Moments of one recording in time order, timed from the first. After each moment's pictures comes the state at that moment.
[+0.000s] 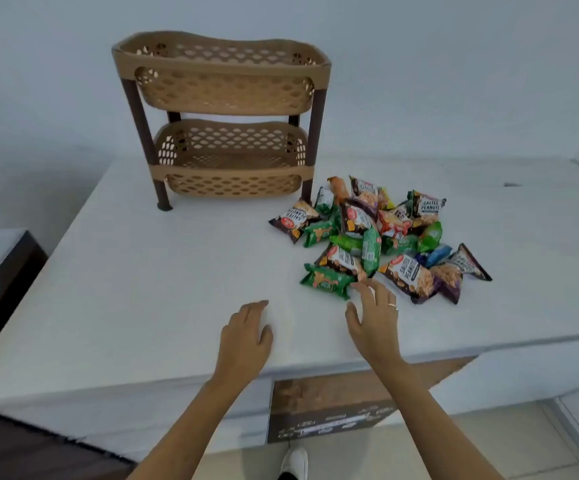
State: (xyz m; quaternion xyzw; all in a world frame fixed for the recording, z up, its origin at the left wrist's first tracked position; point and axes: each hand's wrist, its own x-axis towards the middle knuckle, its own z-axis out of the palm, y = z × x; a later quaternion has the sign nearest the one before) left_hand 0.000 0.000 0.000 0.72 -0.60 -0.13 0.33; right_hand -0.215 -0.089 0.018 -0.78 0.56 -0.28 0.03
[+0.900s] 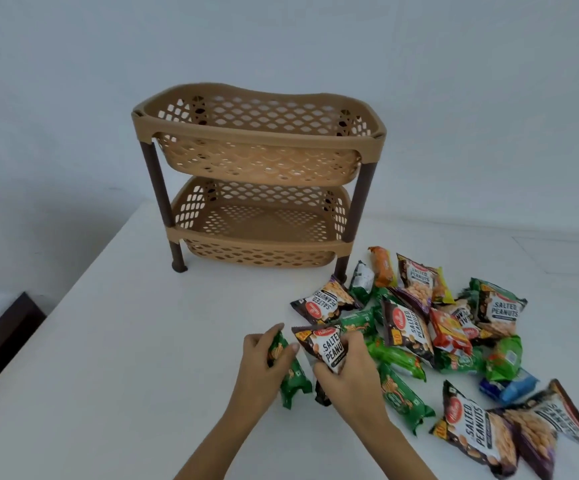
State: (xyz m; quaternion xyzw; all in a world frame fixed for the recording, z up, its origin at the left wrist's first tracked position) left_hand 0.031 -0.142 0.036 0.71 -0.40 -0.32 0.49; right_hand -0.119 -0.194 0.049 -0.74 0.50 -0.30 0.33
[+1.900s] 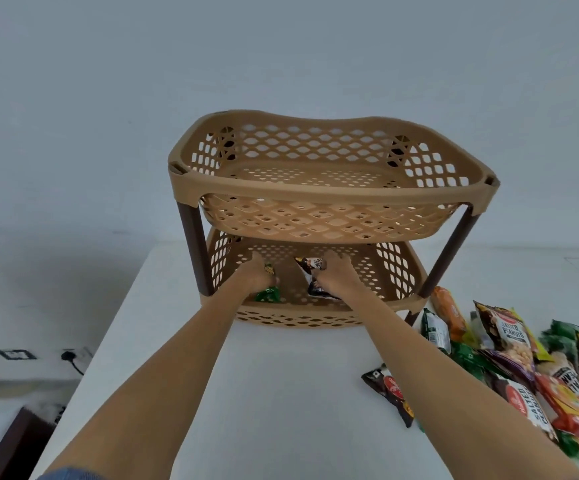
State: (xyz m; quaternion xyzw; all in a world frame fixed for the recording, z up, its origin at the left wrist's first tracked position) left_hand 0.286 -0.363 0.106 0.79 -0.48 -0.36 0.17; right_hand 0.118 -0.419 0.108 -0.75 0.58 -0.10 0.31
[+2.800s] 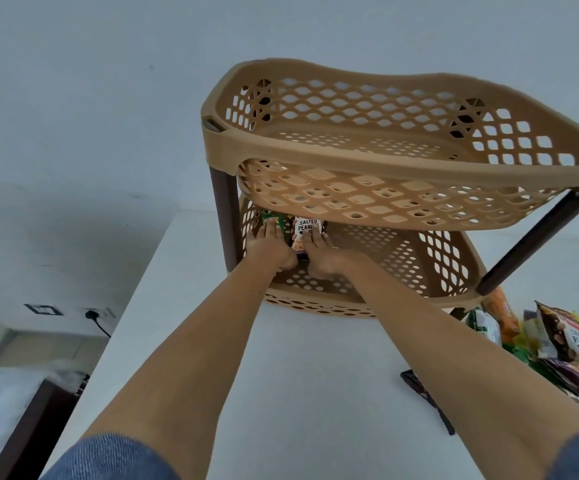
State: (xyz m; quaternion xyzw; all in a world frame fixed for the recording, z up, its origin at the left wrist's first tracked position) left_hand 0.316 -0.387 0.085 0.81 -0.53 -0.21 -0.12; right_hand 0.200 -0.441 0.076 -0.85 0.43 0.21 0.21
